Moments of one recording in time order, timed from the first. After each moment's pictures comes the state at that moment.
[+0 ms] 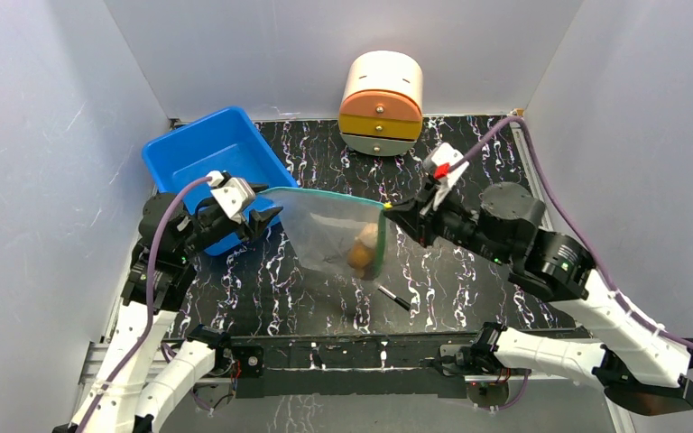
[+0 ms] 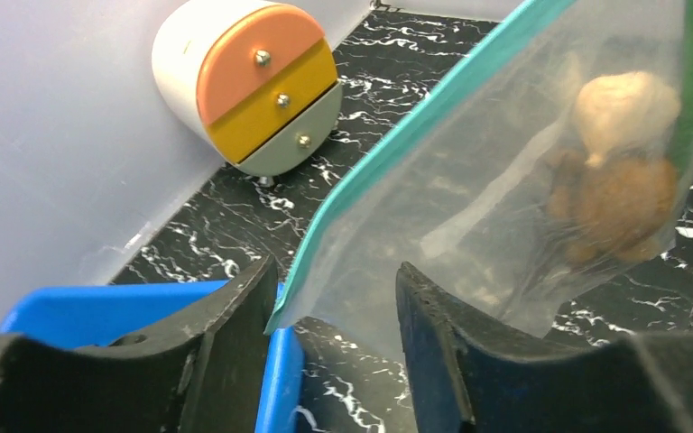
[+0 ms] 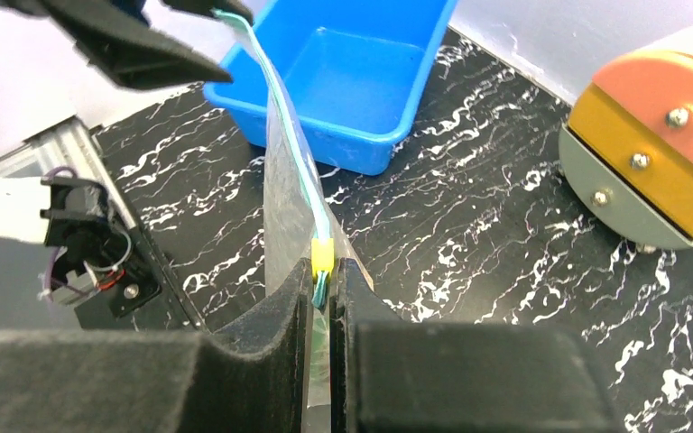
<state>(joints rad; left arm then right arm) -0.30 0.70 0.96 -0.36 0.59 0.36 0.95 0.87 1.31 -0.58 0.01 0.03</state>
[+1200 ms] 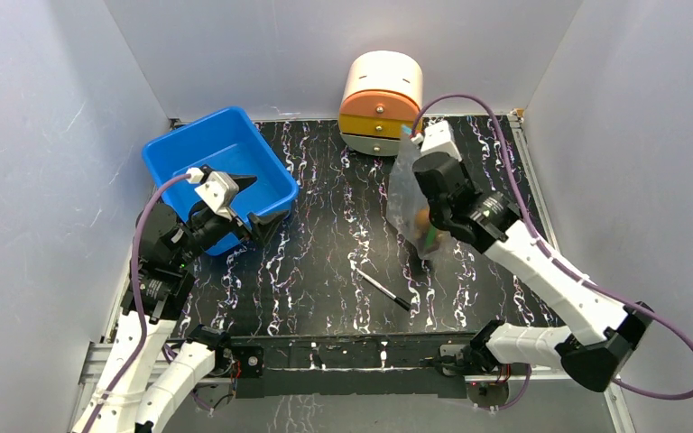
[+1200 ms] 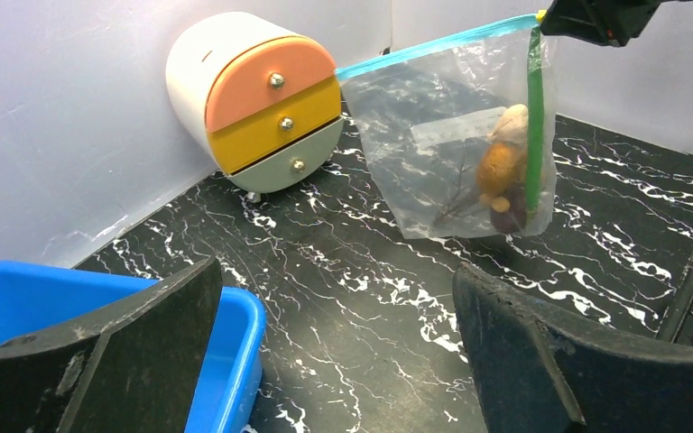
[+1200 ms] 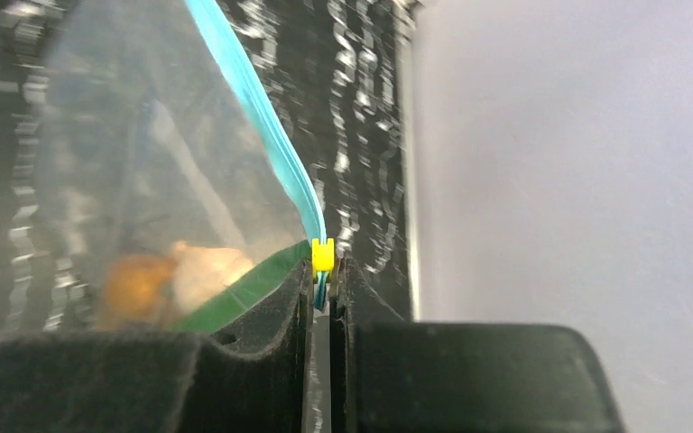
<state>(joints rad) -0.30 0.65 0.89 -0.23 0.52 0.09 0.76 1.16 1.31 -0.76 0.88 -0.09</state>
